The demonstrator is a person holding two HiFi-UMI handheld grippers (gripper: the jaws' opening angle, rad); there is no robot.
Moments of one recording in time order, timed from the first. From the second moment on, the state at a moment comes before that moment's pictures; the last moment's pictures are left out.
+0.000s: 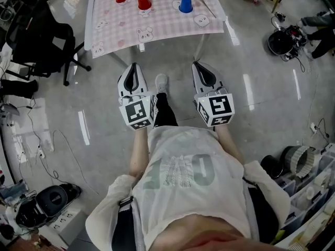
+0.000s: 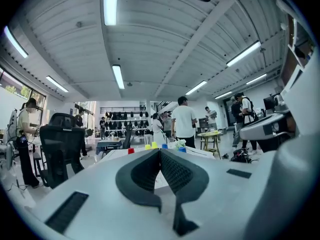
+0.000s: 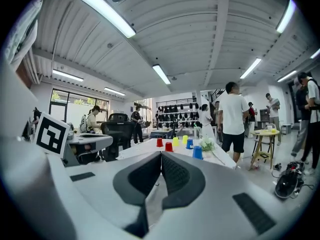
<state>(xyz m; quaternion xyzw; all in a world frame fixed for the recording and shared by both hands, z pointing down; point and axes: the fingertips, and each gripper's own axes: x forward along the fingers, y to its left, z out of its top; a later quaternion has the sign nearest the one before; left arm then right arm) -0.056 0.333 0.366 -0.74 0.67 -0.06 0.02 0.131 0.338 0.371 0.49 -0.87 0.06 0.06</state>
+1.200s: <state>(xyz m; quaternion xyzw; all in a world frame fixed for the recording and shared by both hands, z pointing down) -0.177 -0.111 0.363 -0.79 0.61 -0.05 0.04 -0.010 -0.091 0.382 0.51 -0.84 0.07 0.14</state>
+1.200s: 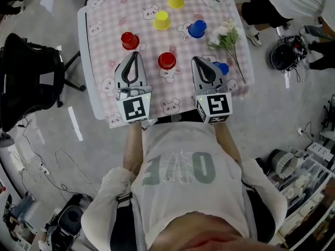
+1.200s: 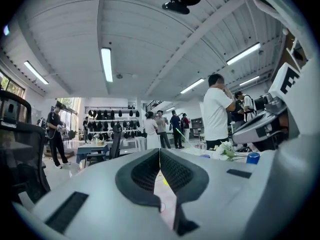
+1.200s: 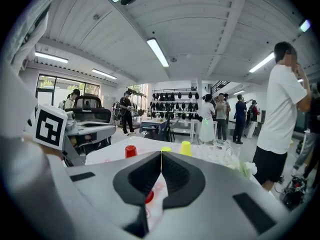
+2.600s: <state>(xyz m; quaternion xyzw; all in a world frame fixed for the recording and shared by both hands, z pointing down) -0.146 -0.101 0.335 -0.77 0.63 -0.03 0.04 0.020 -0.101 0.366 0.49 -0.86 0.07 0.10</state>
